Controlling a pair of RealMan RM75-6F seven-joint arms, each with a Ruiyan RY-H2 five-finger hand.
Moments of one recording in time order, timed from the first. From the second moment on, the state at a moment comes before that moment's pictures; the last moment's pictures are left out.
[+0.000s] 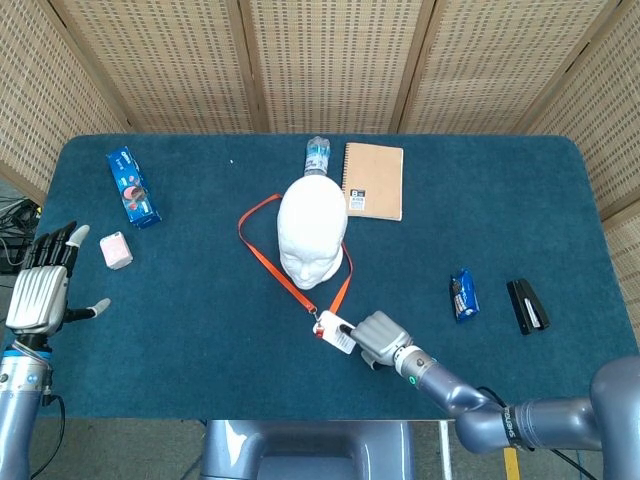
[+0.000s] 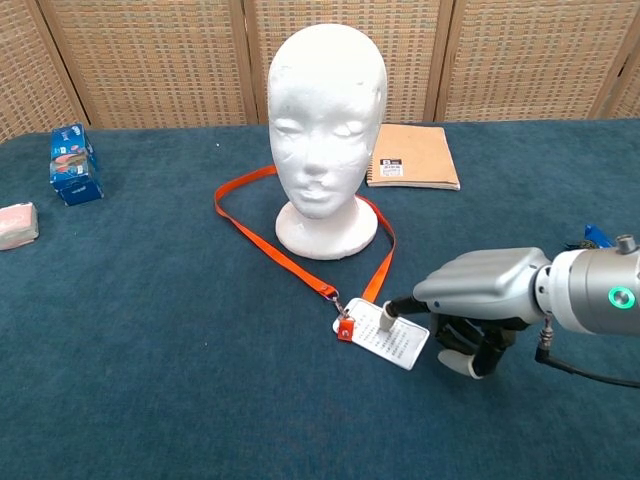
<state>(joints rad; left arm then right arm) -0.30 -1.16 -0.16 -1.75 1.23 1.35 0.20 0.98 -1.44 -0.09 -1.73 -0.84 0.69 -0.61</state>
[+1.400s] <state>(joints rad) -0.25 -1.15 -0.12 -1.75 1.32 1.42 0.19 0.69 -1.12 -0.15 -1.76 -1.65 1.28 -0.21</state>
